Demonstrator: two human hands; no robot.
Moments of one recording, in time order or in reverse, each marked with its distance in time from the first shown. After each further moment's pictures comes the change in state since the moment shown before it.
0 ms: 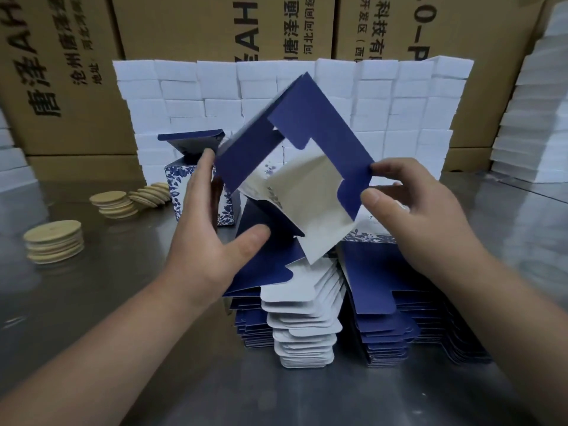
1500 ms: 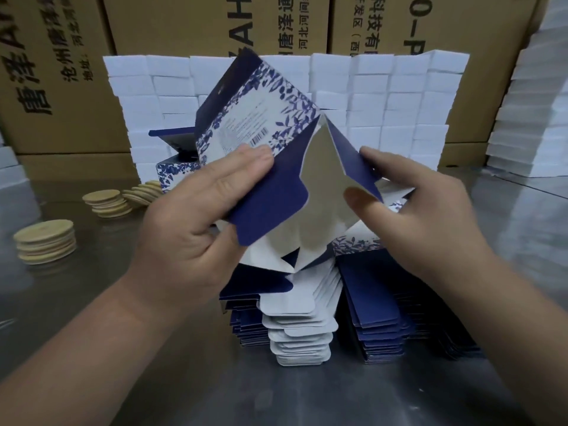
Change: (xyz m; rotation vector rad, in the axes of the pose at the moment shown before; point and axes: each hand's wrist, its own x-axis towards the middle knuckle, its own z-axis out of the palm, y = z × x) left_hand -0.003 0.034 -0.006 0.327 -0.011 0.434; right_hand -0.006 -0.015 0.002 -0.240 0.092 -0.132
